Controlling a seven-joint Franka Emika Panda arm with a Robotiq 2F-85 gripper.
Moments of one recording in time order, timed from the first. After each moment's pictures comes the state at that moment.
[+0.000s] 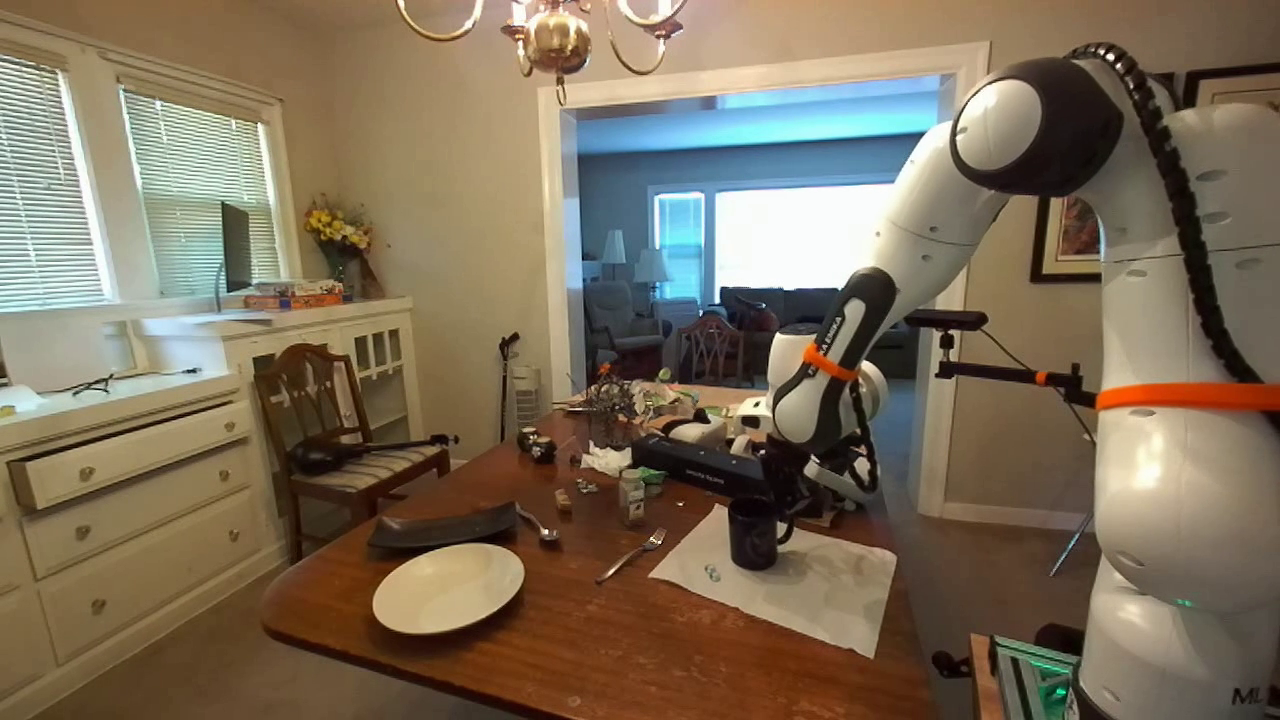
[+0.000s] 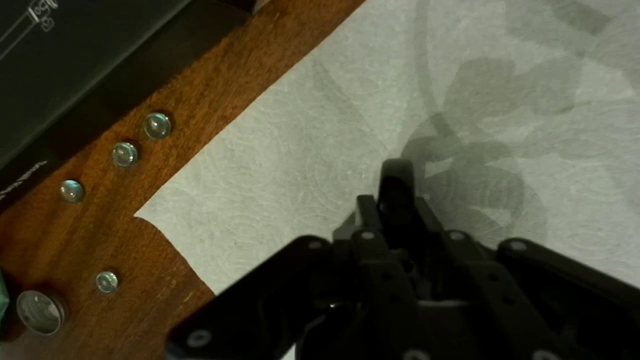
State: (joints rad) arm -0.38 0.12 -0.28 -2.54 -0.25 2.87 -1.24
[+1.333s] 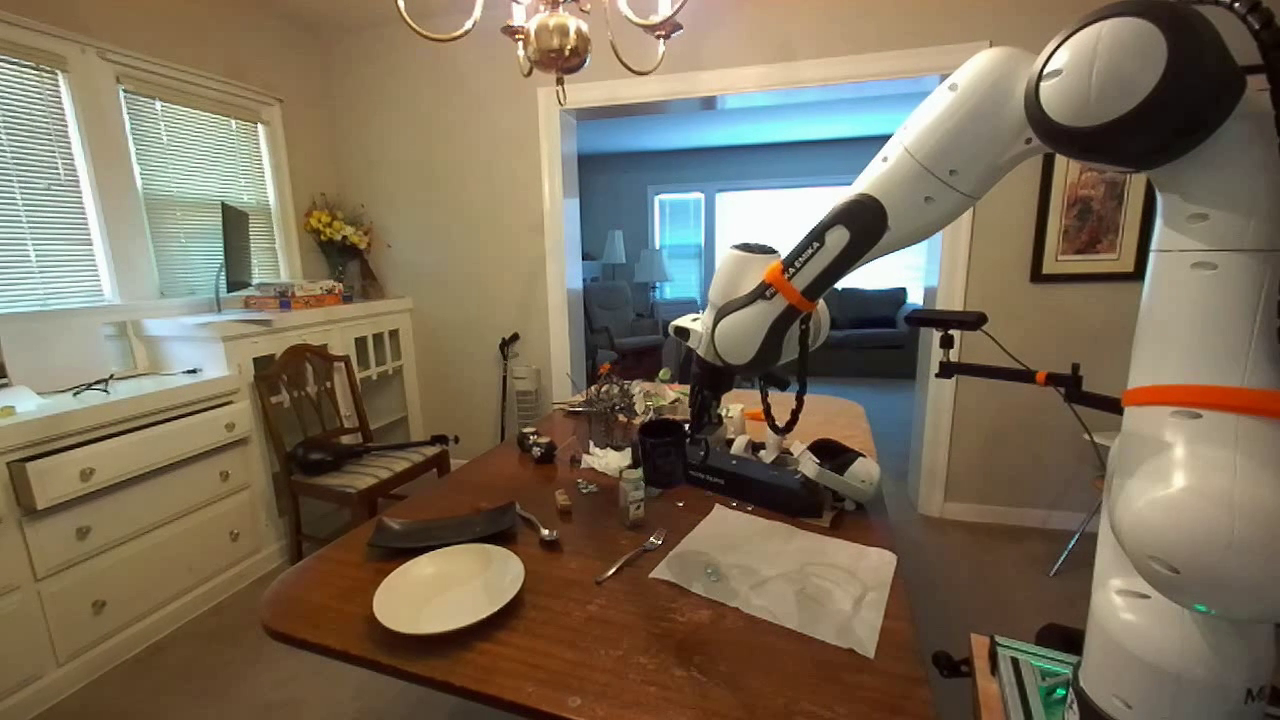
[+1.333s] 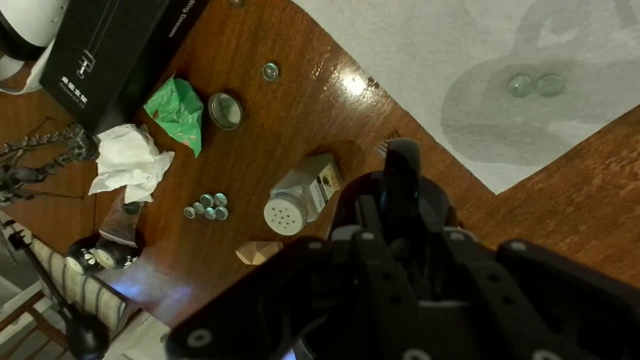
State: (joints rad) arm -0.23 -0.03 -0.21 -2.37 -0.16 2.76 -0.94
